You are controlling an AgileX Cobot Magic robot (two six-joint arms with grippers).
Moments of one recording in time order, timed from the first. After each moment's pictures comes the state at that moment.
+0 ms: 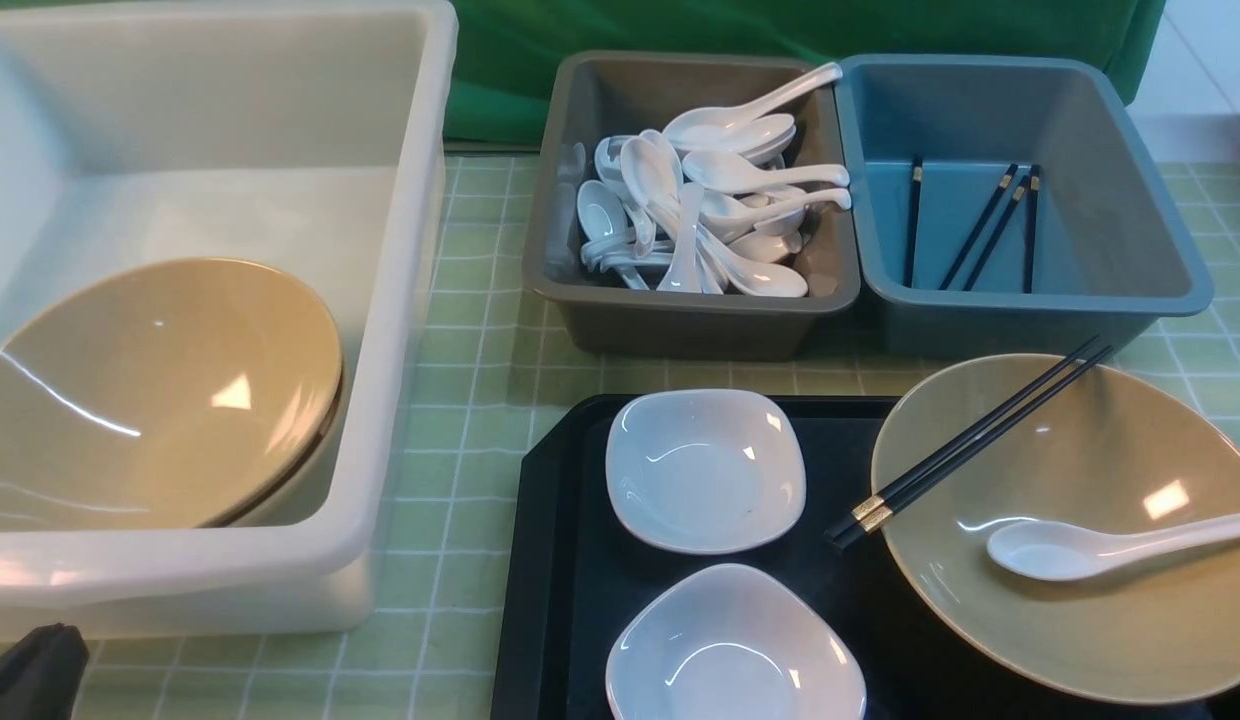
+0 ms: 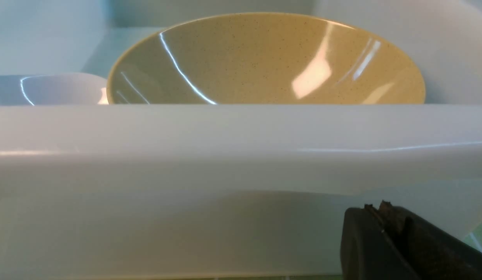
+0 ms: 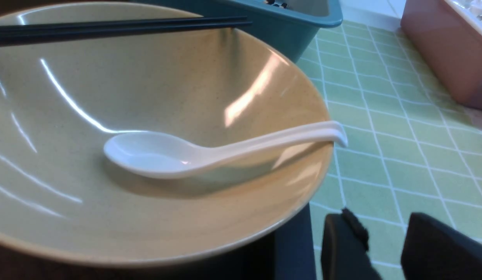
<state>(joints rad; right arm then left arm) -0.06 -0.01 0.01 -0.08 0.27 -0.11 -0.01 -0.01 0.02 -0.01 0.33 0.06</state>
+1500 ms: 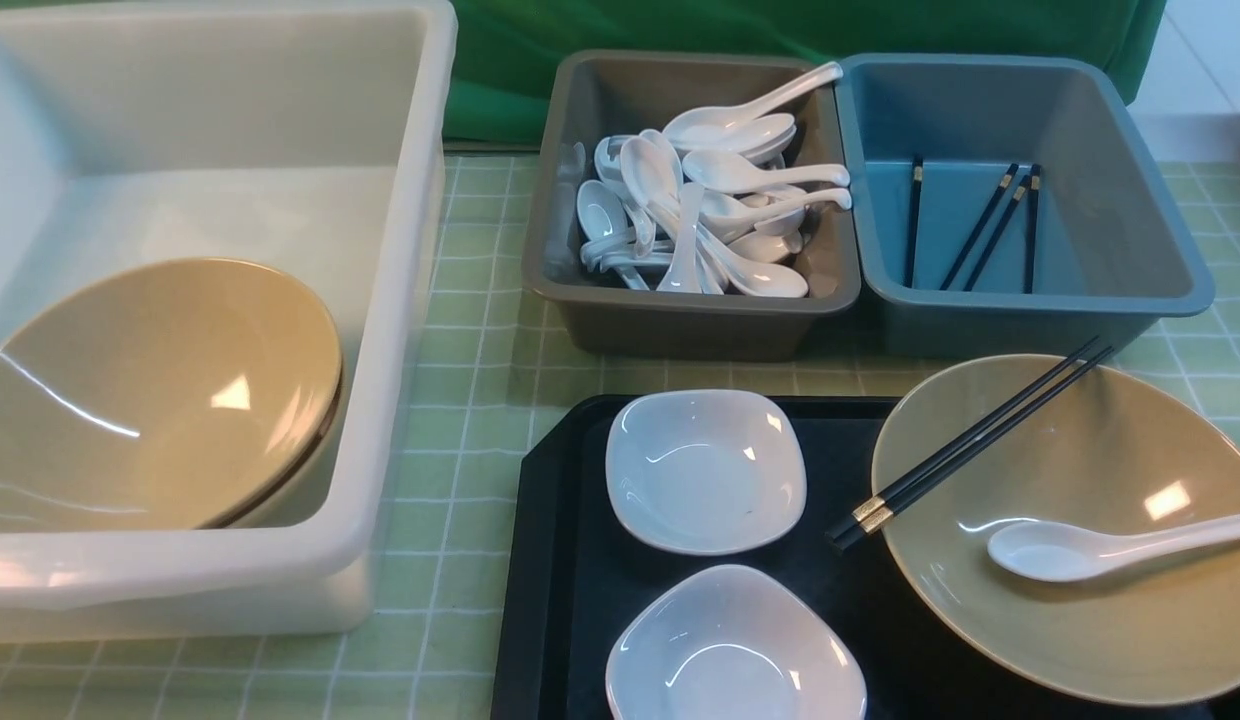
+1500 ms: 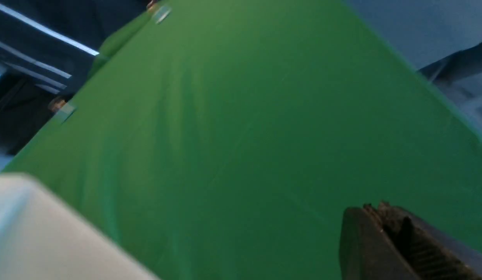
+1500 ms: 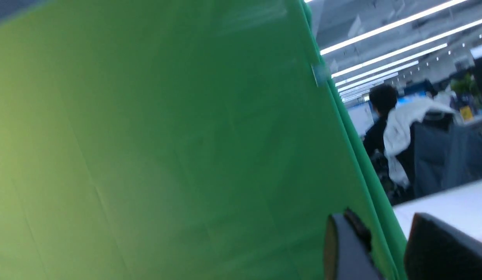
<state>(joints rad) -0.06 0.11 -0.31 -0.08 -0.28 0.47 -0.01 0.05 -0.14 -0.35 -0.39 -0.29</state>
